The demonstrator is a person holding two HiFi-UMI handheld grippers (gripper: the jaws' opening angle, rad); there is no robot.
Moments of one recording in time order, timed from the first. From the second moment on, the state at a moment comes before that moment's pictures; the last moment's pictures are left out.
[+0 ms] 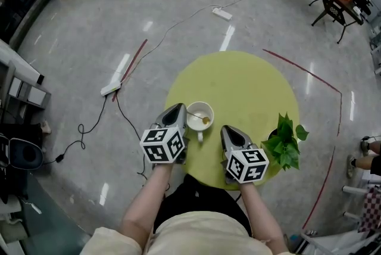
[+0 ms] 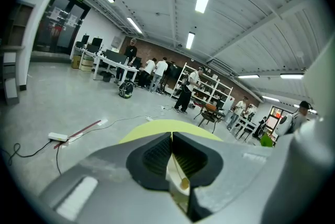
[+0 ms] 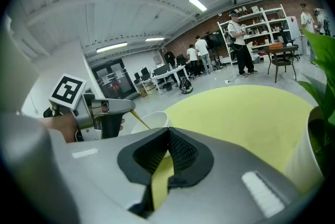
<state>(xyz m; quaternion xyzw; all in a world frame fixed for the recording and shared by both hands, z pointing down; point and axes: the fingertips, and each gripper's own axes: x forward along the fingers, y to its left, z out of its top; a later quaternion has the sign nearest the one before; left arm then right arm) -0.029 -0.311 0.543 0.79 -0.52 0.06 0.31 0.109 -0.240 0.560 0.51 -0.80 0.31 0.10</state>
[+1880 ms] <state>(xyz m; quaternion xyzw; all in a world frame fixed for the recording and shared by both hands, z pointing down) -0.077 -0.241 0.570 0.79 -0.51 0.10 0.33 0.082 -0.198 0.560 0.53 -0.78 0.31 0.10</state>
